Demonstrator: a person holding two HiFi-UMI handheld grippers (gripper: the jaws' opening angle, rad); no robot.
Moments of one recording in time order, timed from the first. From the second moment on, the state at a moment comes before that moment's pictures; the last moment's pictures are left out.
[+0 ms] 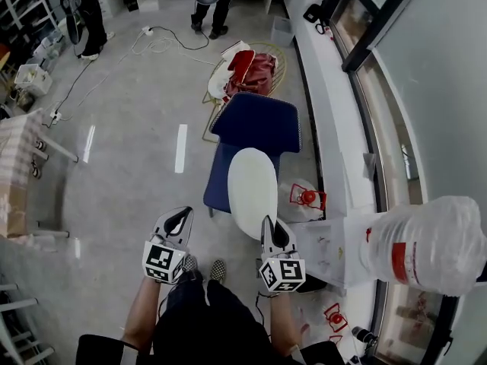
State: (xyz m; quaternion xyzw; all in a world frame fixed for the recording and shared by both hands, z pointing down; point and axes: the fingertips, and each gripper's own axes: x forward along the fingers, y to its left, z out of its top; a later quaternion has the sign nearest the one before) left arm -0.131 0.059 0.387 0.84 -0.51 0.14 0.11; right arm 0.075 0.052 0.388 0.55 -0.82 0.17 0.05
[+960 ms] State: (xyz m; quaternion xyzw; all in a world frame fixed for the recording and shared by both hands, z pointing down) left arm -0.175 -0.074 0.477 0.84 -0.49 0.17 0.16; right arm 0.011 -0.071 0.491 0.53 -0.81 0.23 0.10
